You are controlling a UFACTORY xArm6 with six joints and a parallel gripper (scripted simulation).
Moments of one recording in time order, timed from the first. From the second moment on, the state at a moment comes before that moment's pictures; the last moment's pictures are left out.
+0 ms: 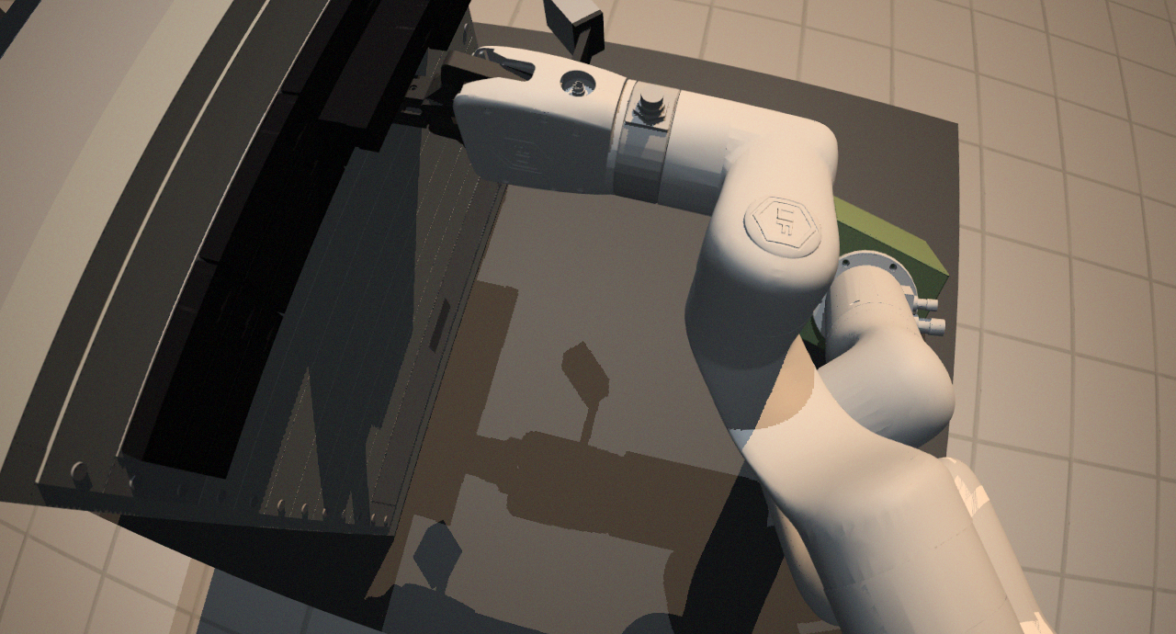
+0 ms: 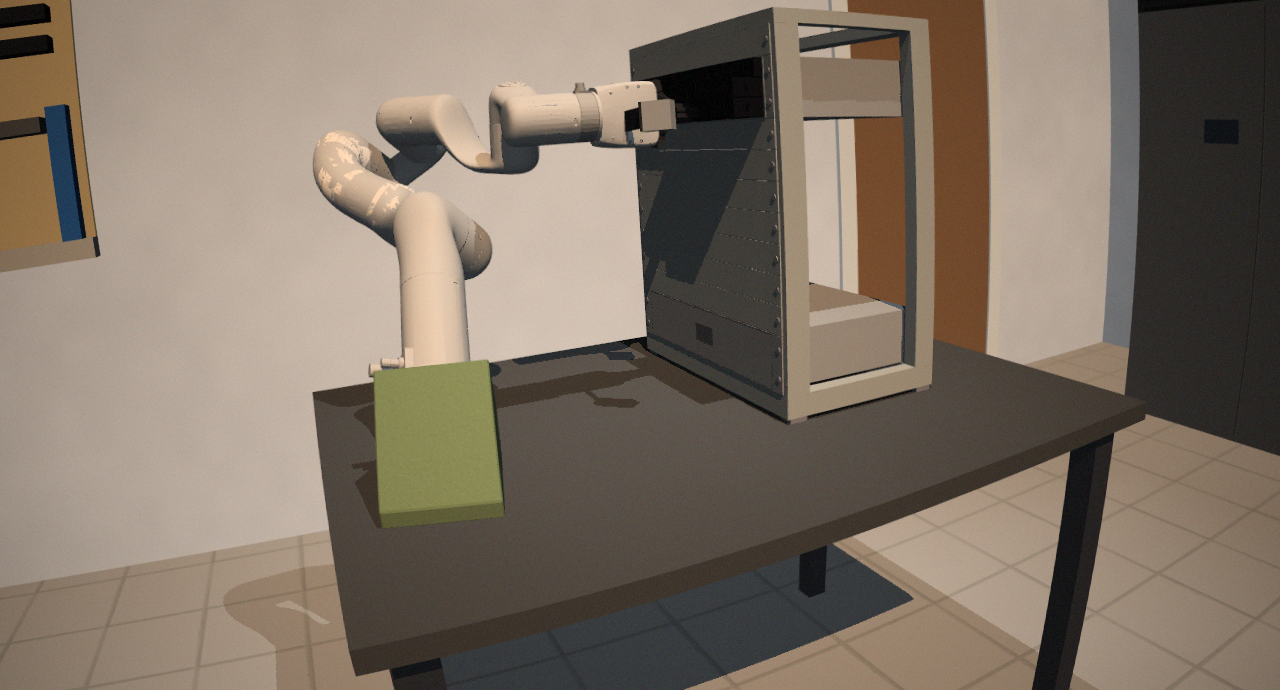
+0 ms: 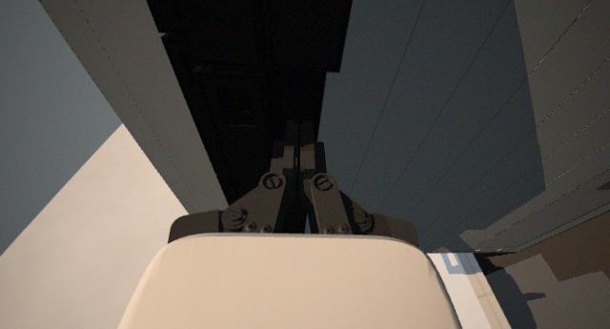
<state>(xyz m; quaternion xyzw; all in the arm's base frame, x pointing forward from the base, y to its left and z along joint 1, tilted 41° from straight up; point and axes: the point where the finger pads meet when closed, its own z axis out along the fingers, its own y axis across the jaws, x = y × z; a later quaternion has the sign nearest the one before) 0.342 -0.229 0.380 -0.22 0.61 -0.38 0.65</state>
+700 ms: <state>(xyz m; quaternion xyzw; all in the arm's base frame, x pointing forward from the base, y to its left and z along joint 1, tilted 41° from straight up) 0.296 -0.223 0.369 -0.21 0.62 -0.39 0.65</state>
